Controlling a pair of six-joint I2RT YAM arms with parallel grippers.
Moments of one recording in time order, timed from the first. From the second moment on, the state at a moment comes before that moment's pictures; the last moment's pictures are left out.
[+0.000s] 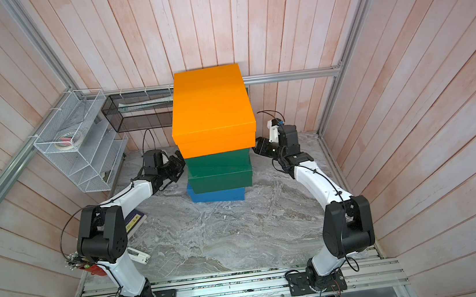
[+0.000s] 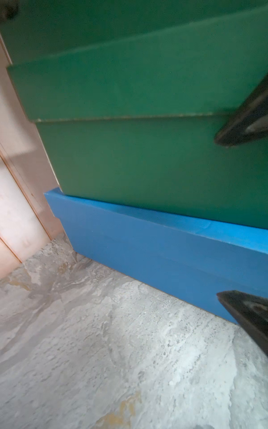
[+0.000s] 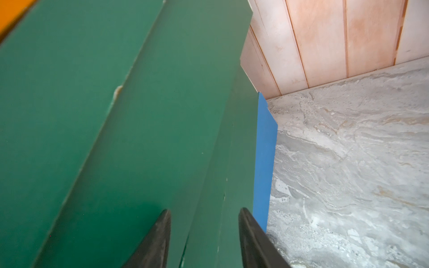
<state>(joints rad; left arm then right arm) -0.16 1.83 1.26 0.03 0.36 -0.96 0.19 1.59 1.26 -0.05 -0.44 0.59</state>
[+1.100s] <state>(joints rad) -0.14 1.97 1.24 0.00 0.31 -0.98 0.26 1.82 1.18 0.02 -0.47 0.66</state>
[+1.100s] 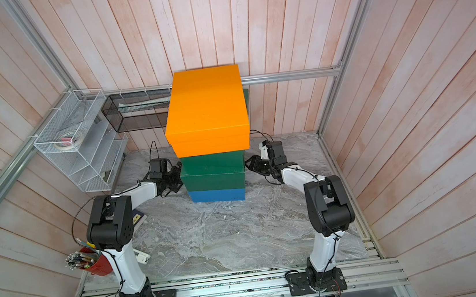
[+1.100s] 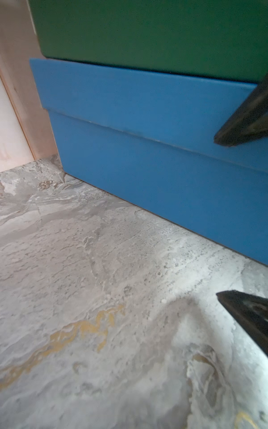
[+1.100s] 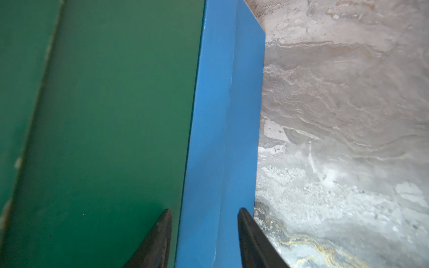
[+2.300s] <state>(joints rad) -0.27 1.94 1.21 0.00 0.21 -1.03 0.19 1.86 1.05 0.16 -0.43 0.75</state>
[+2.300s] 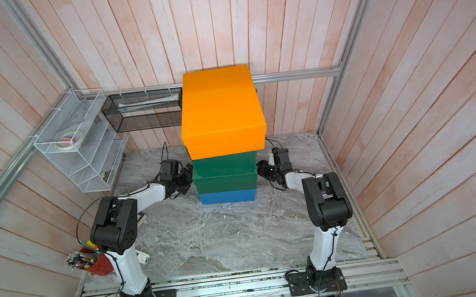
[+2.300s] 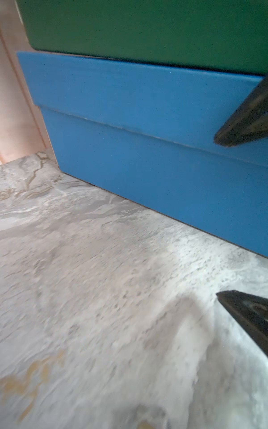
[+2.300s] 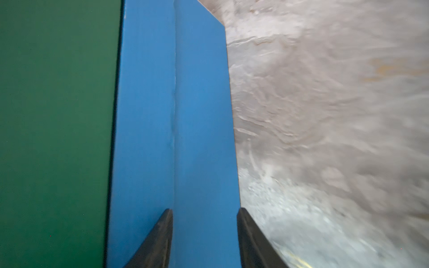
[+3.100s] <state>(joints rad) -0.36 1.80 1.09 -0.09 0.18 -1.00 0.10 1.55 0.85 0.09 -0.45 0.71</state>
